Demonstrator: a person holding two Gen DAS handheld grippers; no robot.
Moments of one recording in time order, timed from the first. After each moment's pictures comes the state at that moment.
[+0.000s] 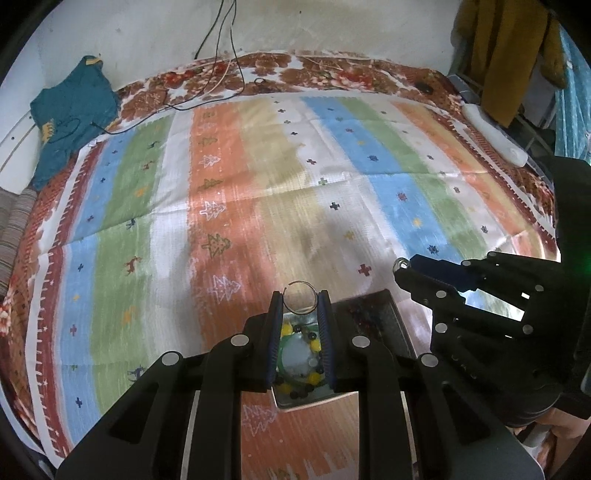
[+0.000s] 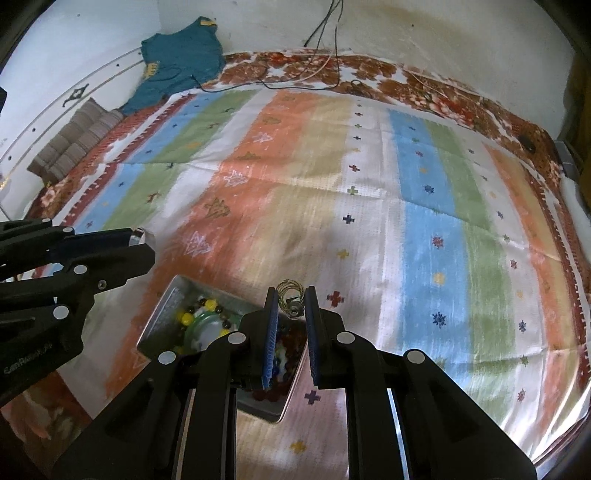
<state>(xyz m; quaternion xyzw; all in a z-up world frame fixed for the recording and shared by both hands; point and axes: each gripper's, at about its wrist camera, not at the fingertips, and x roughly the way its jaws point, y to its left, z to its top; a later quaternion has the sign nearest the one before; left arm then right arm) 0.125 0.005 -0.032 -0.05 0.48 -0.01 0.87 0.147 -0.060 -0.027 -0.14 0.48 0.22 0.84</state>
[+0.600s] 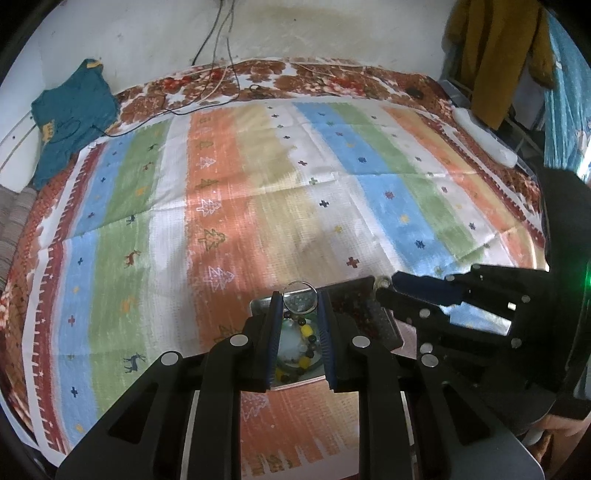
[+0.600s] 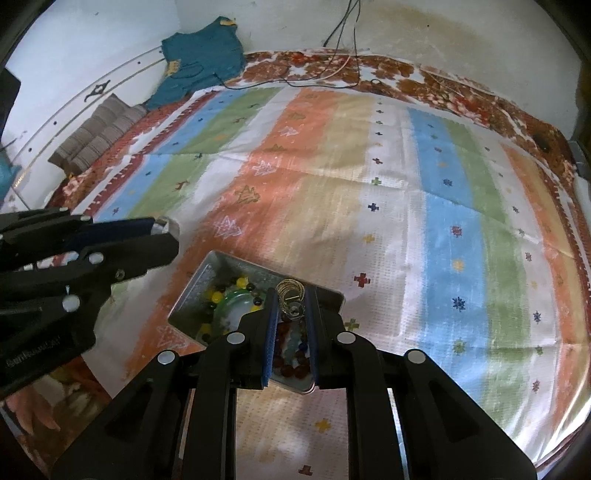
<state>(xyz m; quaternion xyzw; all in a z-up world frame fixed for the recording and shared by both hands) 0.101 0.000 -0.026 -0.06 0.47 -0.02 0.88 0.120 -0.058 -0.026 -0.14 0.48 0.25 0.83</state>
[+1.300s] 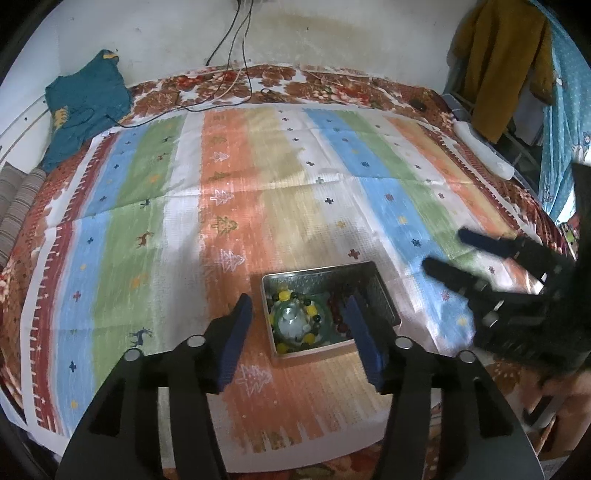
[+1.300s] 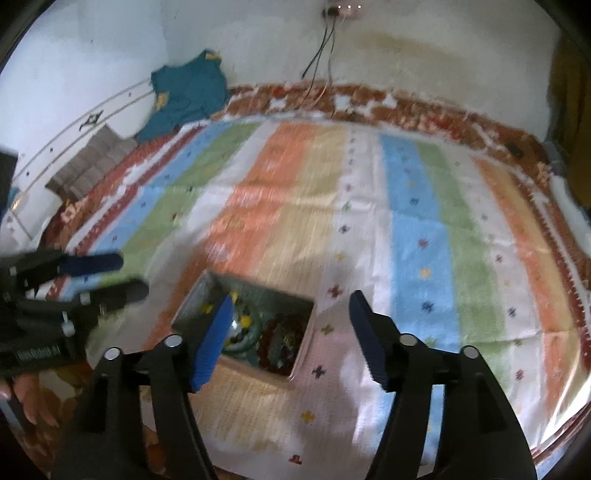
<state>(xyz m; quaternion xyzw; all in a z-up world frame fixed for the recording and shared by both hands) 0.064 0.013 -0.021 -0.09 0.45 -0.01 0.89 0.098 -0.088 0.016 -0.11 0.42 0.22 0.87</state>
